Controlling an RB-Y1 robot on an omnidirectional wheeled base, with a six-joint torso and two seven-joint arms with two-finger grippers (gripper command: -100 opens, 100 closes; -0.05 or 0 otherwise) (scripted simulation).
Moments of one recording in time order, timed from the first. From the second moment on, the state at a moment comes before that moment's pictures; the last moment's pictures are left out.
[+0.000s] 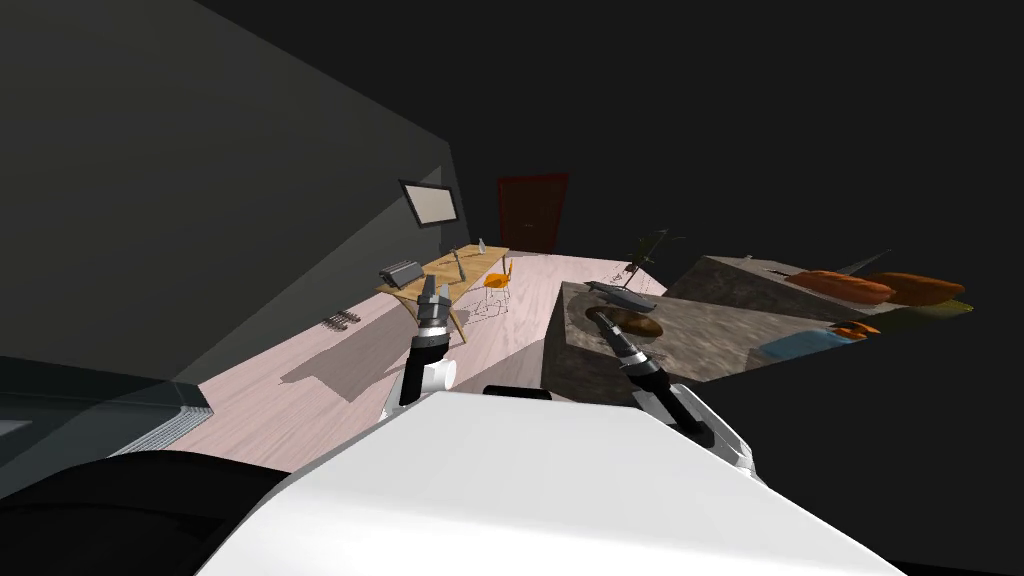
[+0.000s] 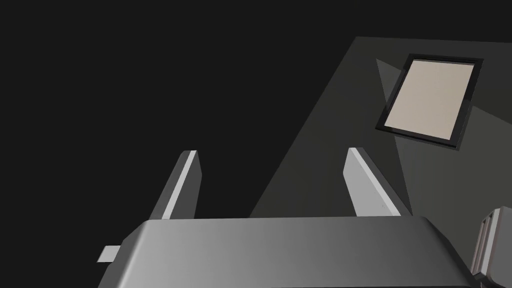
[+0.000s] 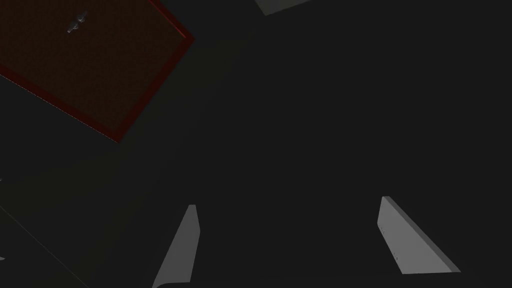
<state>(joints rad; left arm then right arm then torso) 0.45 -0.01 -0.01 -2.22 -0.03 -0.43 -0.06 0.39 -0.58 -0.01 -1.71 0.14 -0.76 0.20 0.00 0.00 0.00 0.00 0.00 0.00</state>
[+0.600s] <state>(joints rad) 0.45 -0.01 -0.01 -2.22 -0.03 -0.43 -0.06 0.39 -0.69 0.02 -1.55 0.22 -0.86 0.25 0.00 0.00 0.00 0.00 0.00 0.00</state>
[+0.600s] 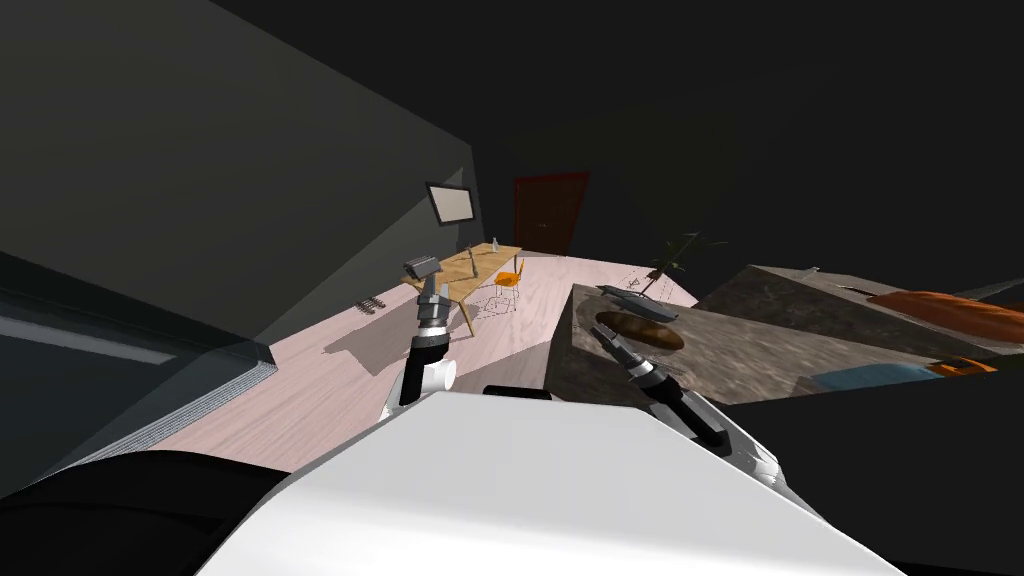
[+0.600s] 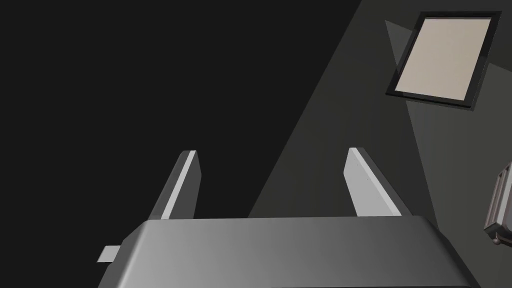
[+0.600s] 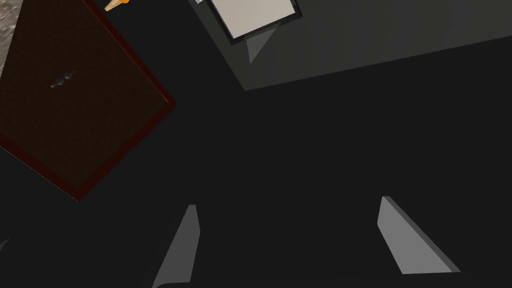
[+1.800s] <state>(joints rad) 0.45 -0.01 -0.01 -2.22 -0.03 -0.43 -0.06 0.37 -0.93 0.08 -1.21 0.37 -1.05 0.34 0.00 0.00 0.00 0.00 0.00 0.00</state>
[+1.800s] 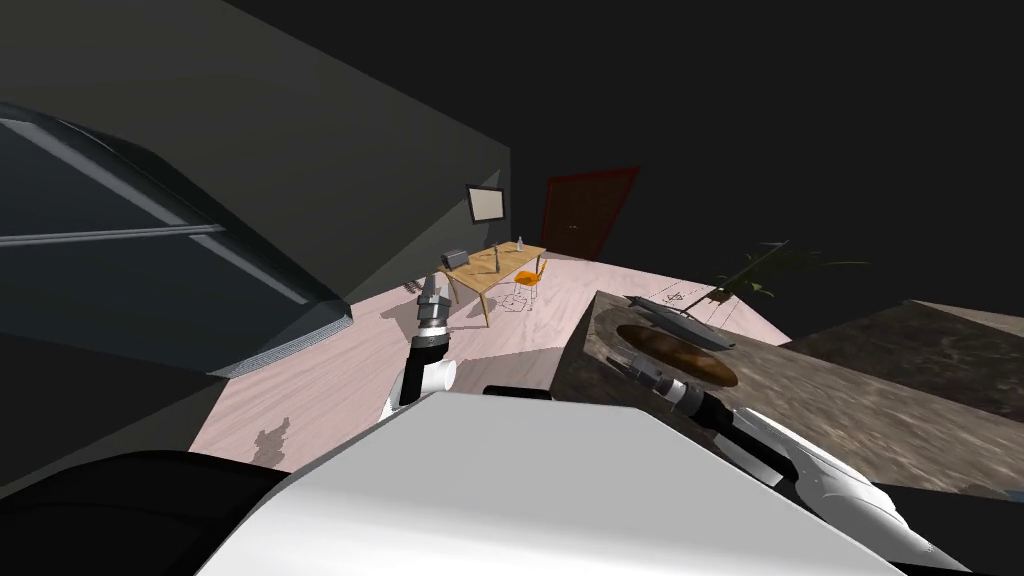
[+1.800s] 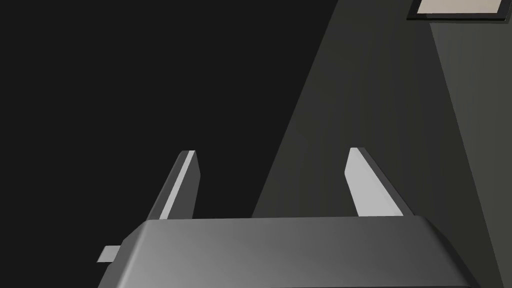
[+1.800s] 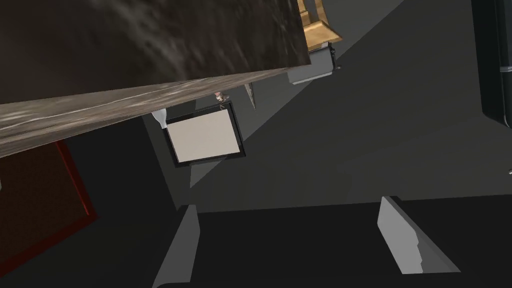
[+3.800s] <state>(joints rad) 0.45 -0.01 -0.01 -2.22 -0.03 -0.43 -0.06 0.39 -1.27 0.20 -0.74 0.61 -1.27 0.49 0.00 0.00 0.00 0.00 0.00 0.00</state>
